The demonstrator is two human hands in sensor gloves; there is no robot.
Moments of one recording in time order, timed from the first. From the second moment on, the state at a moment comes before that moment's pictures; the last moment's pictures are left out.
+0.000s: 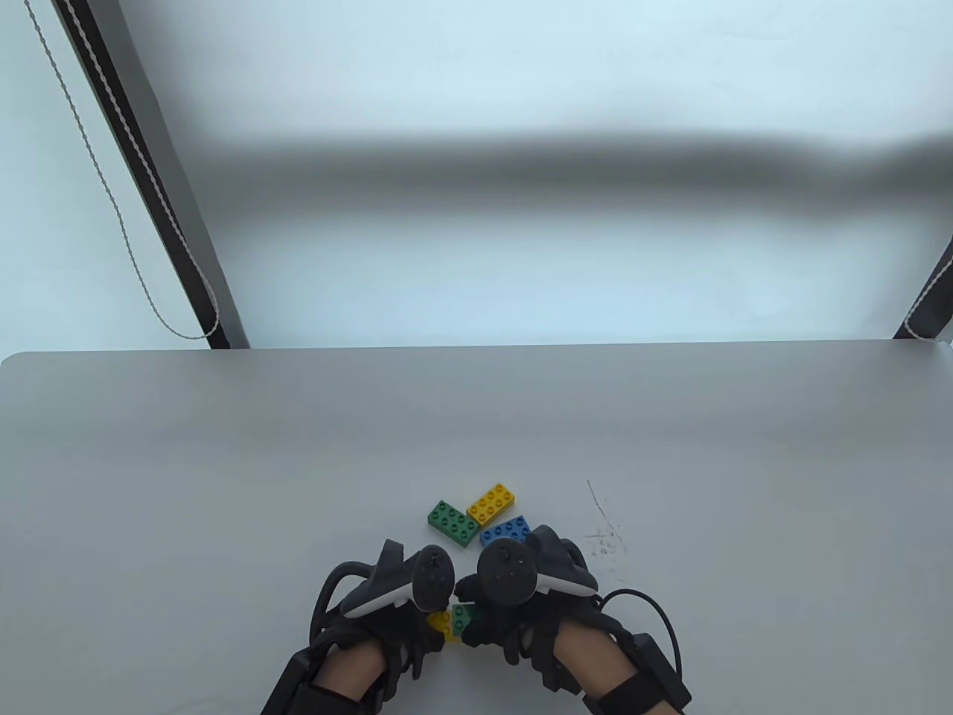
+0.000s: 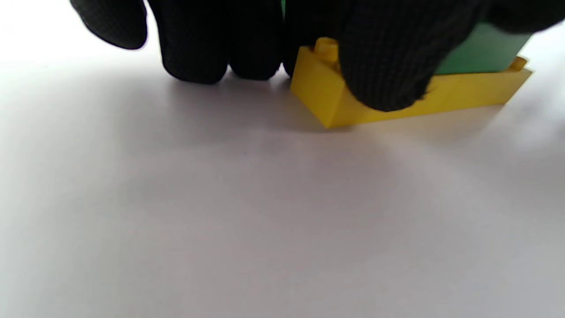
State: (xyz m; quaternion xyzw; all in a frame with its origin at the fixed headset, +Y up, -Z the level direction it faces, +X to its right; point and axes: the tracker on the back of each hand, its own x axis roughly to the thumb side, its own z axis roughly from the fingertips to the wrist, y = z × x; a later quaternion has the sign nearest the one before) left_hand -0.117 -0.762 -0.307 -0.25 -0.17 0.00 0.95; right_hand 0.043 -0.756 -0.325 0.32 0.16 0.92 0.15
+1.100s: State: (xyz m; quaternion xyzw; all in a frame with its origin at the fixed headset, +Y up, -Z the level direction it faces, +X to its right) left_hand -0.118 -0.761 -0.311 -0.27 -0.17 0.00 0.95; right_hand 0.032 -0.750 -0.438 0.19 0.15 0.97 0.03
